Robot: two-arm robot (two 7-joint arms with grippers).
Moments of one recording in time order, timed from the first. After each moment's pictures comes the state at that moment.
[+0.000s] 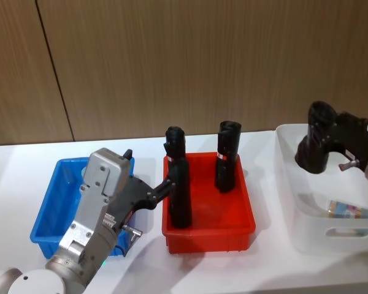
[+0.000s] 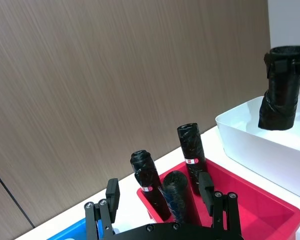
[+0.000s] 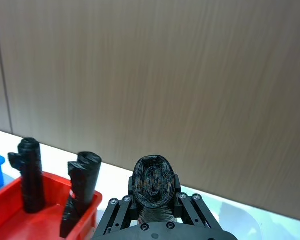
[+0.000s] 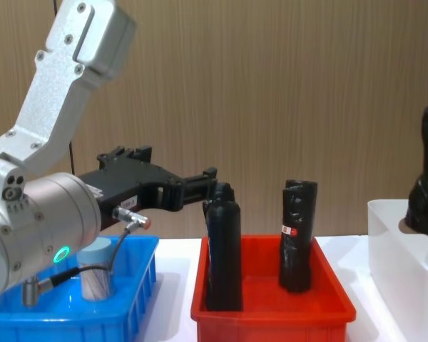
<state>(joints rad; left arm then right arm) -0.24 0.38 0.45 -1.63 -0.20 0.01 -0.01 0.35 0.35 -0.14 -1.47 0.19 0.14 0.23</state>
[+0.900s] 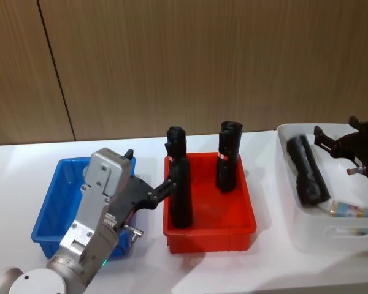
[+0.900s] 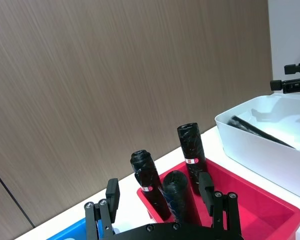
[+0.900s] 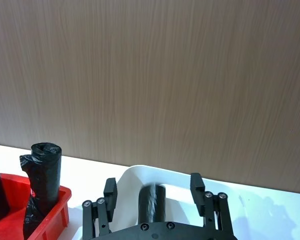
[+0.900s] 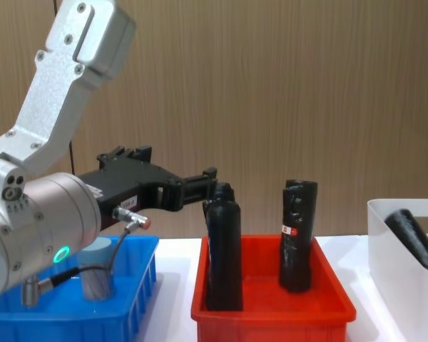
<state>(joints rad) -0.24 0.38 0.45 -1.63 -0.20 0.01 -0.01 0.42 0.33 -0.13 -1.23 0.24 0.02 0.20</state>
